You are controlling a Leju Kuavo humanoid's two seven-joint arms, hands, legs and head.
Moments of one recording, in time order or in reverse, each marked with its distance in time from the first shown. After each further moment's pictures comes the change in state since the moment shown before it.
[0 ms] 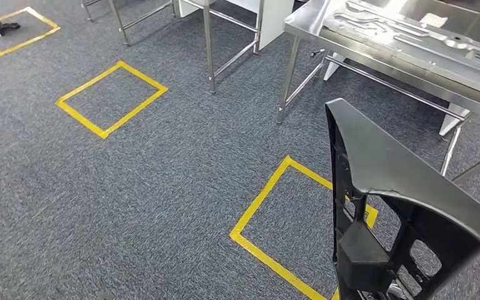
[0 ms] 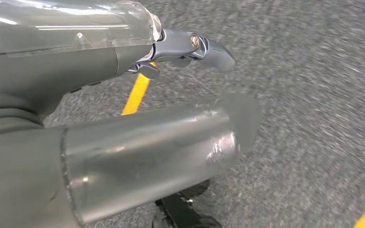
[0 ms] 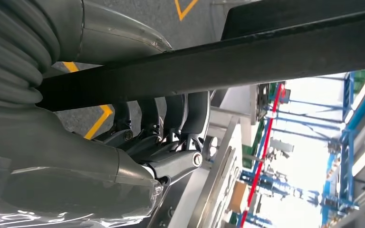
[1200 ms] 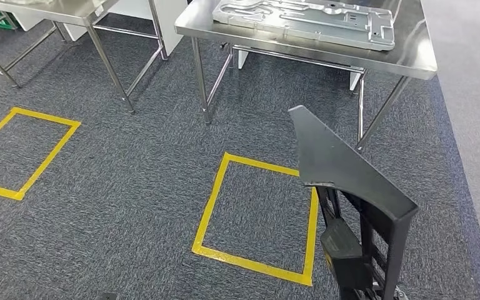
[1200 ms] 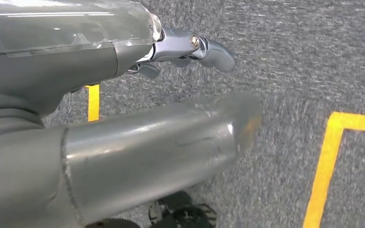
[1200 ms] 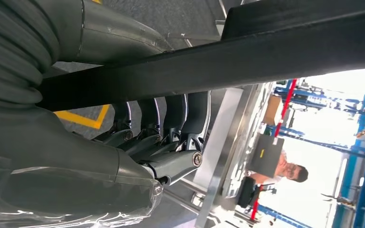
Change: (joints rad) left arm -0.009 -0.012 0.024 -0.002 -0.024 -0.026 -0.024; right arm 0.007 0.002 0.027 -0.001 0.095 -0.064 0.022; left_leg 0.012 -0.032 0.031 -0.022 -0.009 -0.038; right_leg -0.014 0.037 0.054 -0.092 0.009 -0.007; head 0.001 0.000
